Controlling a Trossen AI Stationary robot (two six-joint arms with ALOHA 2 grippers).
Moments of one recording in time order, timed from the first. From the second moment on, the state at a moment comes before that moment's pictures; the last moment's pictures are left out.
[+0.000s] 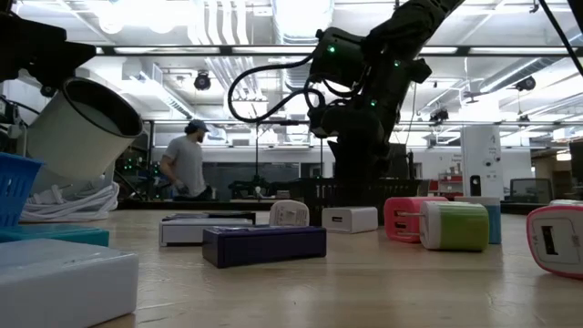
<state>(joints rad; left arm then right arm) -1.04 0.00 0.01 0.10 -1.04 0.22 -0.07 1.85 1.13 -0.43 -0.02 0.38</state>
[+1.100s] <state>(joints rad) -1.04 0.00 0.01 0.10 -1.04 0.22 -0.05 1.61 1.33 -0.79 0.32 0.64</state>
